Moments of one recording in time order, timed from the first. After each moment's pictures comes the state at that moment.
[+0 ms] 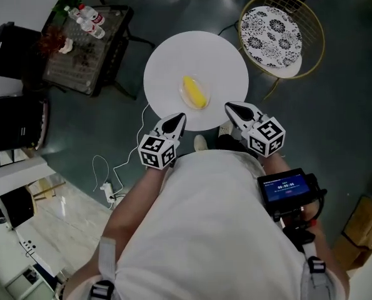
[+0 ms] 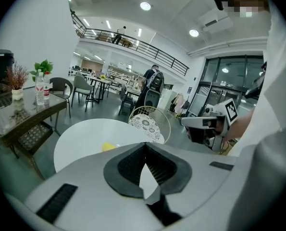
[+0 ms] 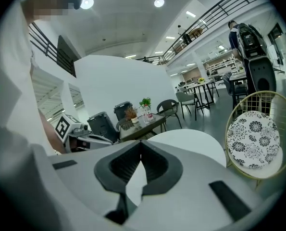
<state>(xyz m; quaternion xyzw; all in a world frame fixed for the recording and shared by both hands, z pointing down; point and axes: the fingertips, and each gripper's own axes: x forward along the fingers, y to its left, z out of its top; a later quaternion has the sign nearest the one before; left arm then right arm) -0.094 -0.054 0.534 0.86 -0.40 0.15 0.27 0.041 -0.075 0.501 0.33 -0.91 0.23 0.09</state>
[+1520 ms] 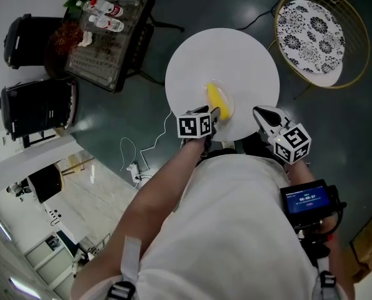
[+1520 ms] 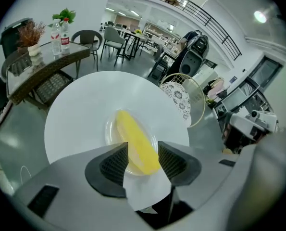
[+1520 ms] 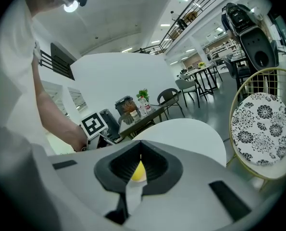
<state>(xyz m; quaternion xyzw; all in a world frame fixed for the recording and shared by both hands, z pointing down) -0.078 -0.154 0.669 0.68 -0.45 0.30 0.49 0.066 -0.165 0.565 0.28 -0.91 0.30 0.11</state>
